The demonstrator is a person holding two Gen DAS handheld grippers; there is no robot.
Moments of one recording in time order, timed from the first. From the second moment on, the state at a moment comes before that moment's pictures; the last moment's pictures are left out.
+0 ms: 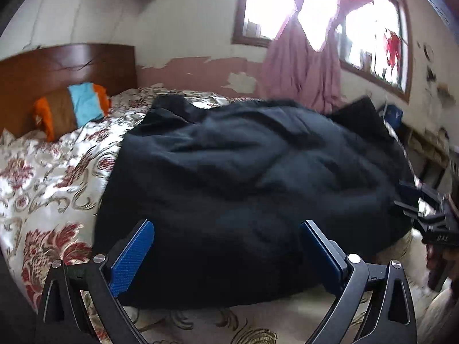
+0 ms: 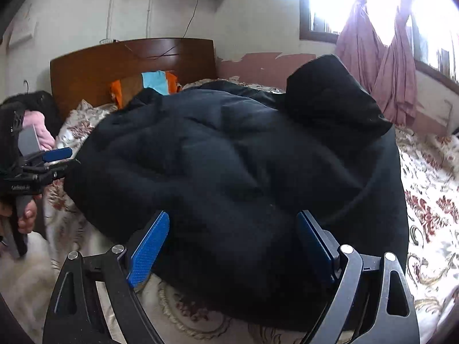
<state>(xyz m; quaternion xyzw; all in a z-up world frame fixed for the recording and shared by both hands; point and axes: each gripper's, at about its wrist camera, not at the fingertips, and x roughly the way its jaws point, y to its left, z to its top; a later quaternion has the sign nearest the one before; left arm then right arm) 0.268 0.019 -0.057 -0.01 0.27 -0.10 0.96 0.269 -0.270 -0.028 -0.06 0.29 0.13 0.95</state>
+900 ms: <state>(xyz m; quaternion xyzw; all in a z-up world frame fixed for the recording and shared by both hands) 0.436 -0.013 -0.032 0.02 0.29 0.00 0.96 0.475 -0.285 -0.007 -0.13 0.35 -0.06 0.93</state>
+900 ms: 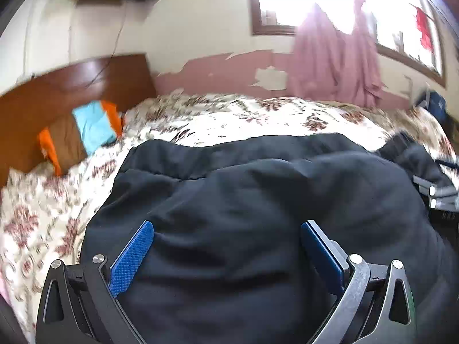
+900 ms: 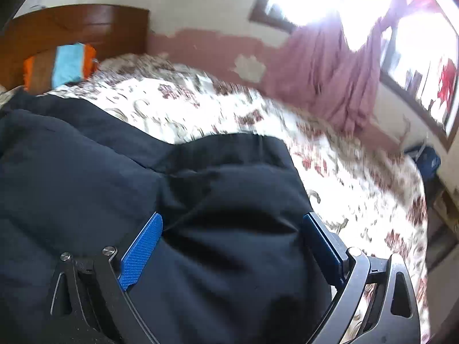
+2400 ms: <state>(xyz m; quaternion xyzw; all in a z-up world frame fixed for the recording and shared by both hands) 0.457 0.063 -0.073 -0.24 0.19 -0.12 0.94 0.497 -0.327 -0.056 -0.02 0.36 -0.04 0.93</state>
